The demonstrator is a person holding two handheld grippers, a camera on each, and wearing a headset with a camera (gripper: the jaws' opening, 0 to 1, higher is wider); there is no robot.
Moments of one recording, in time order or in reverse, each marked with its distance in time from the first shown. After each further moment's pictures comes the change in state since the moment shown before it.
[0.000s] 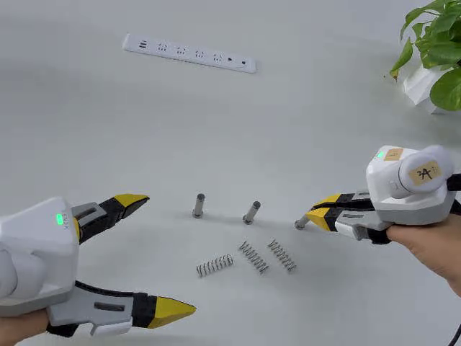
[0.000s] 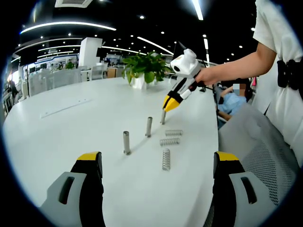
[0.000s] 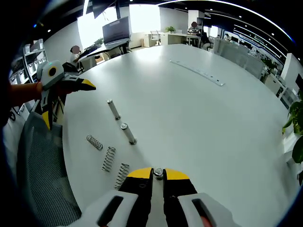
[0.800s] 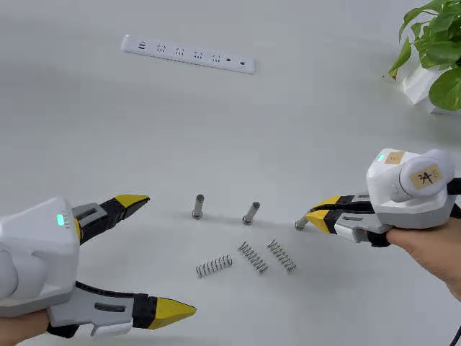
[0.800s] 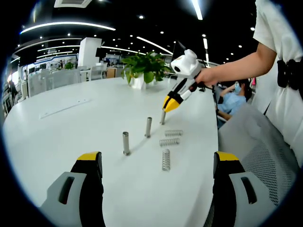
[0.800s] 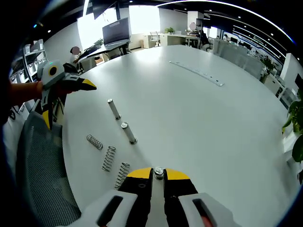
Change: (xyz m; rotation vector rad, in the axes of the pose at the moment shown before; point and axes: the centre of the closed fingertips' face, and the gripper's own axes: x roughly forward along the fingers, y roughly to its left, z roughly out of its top) left arm 0.001 0.000 0.000 0.004 0.003 -0.004; right arm 0.000 -0.001 -0.002 -0.002 -0.011 -0.003
